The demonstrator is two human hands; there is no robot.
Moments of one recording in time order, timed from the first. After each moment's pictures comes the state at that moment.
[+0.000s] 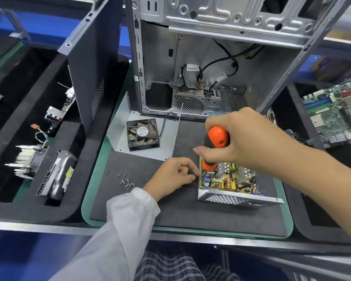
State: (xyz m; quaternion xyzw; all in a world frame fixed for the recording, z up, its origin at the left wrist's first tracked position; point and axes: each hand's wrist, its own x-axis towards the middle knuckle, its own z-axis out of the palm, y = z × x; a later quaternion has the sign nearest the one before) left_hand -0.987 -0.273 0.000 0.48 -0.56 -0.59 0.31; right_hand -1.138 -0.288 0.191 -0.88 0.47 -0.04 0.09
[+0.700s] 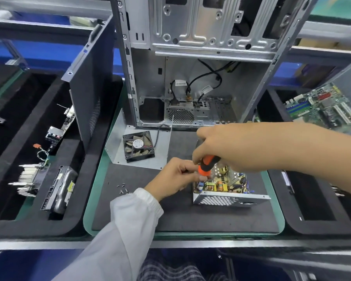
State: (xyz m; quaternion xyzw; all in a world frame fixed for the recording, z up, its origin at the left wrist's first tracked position) left_hand -0.999 -0.273 0.049 0.37 -0.60 -0.62 0.34; right_hand -1.139 -0.290 0.223 -0.91 0.31 0.28 0.01
